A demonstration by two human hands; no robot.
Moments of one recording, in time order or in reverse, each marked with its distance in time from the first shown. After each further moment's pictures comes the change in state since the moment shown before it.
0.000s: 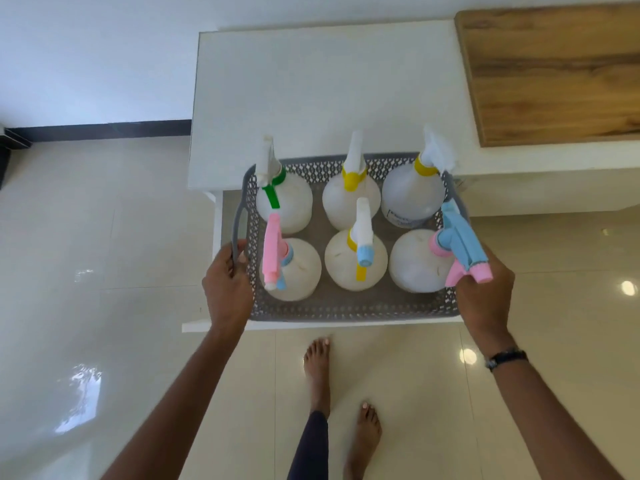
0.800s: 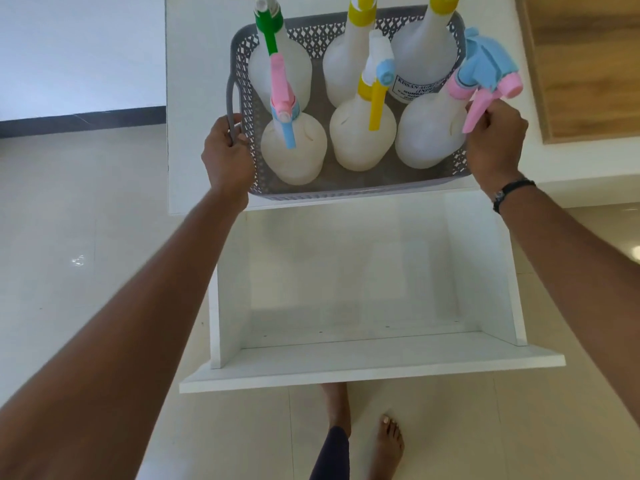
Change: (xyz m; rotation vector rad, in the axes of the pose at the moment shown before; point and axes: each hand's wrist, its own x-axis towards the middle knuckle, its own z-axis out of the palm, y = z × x) left_hand 0.230 0.078 0.089 -0.060 -0.008 -0.039; right_hand 0.233 -0.024 0.137 -0.217 0.036 -0.043
